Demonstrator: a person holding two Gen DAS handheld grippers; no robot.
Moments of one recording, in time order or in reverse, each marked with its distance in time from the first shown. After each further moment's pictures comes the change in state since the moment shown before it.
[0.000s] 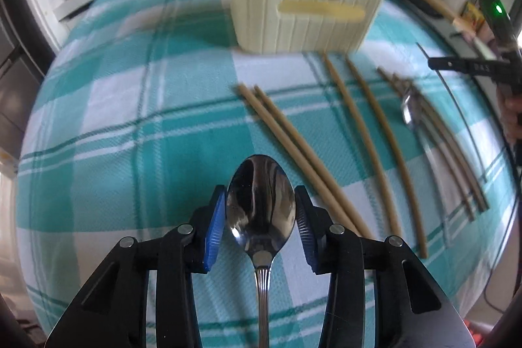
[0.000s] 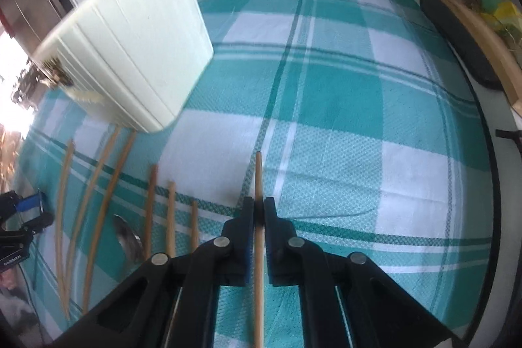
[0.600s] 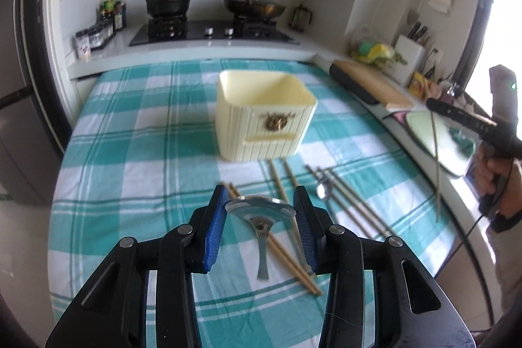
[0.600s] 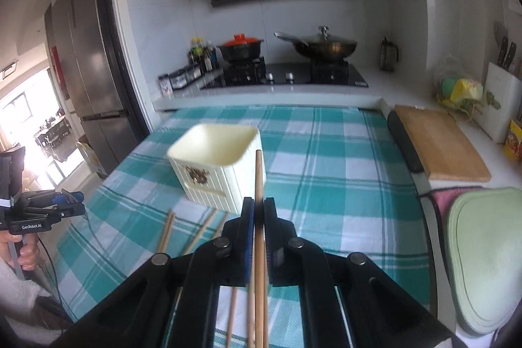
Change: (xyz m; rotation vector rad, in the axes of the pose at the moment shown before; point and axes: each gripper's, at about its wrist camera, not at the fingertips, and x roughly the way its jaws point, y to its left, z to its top) left arm -0.155 0.006 0.015 -0.010 -0.322 -0.152; right arm -0.210 0.043 -0.042 -0.071 -0.489 0.052
